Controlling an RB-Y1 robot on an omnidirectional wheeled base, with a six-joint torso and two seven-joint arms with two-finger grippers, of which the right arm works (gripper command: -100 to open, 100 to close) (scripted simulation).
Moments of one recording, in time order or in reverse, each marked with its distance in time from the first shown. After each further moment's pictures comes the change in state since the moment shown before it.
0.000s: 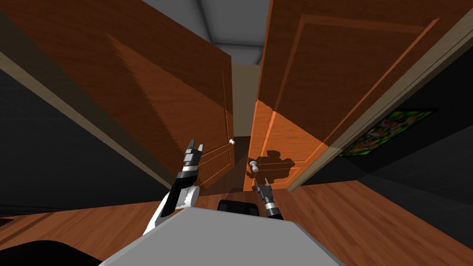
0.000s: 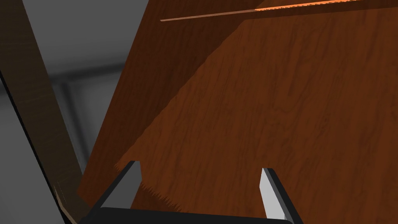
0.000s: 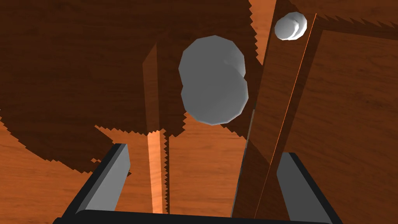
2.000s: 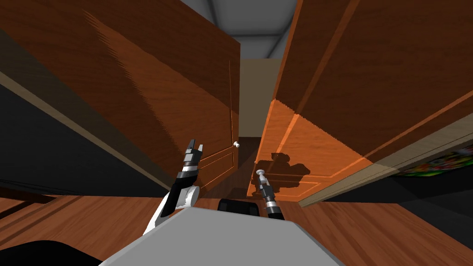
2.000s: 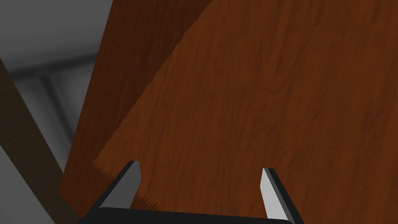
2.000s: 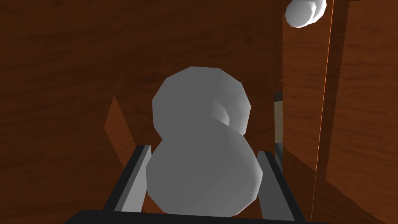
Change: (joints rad) arm -0.030 0.006 -0.020 0.037 -0.103 -0.007 -0.177
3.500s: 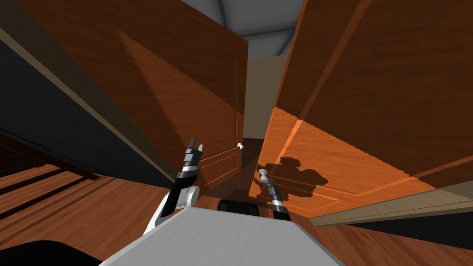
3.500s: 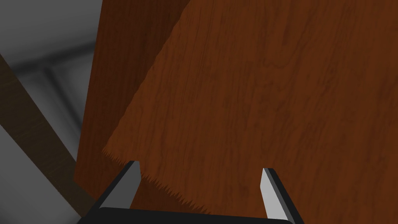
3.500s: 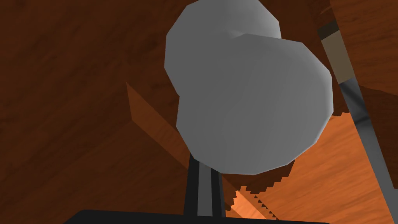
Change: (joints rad) arm -0.011 -0.030 -0.039 -0.016 -0.194 -0.039 -0.340
